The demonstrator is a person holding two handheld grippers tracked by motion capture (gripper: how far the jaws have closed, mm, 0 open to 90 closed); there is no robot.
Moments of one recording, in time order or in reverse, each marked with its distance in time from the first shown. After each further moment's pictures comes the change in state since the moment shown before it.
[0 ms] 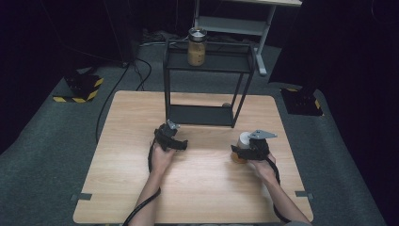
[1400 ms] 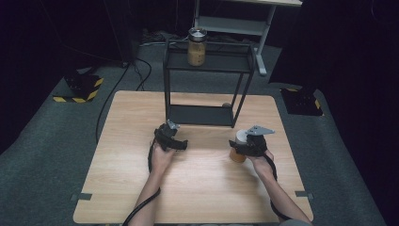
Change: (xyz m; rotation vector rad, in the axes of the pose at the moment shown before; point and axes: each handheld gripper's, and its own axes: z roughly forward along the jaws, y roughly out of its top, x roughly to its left) left arm 0.001 0.000 0.000 -0.002 -0.003 -0.002; right arm 0.006 0.017 0.002 -0.016 0.001 -0.016
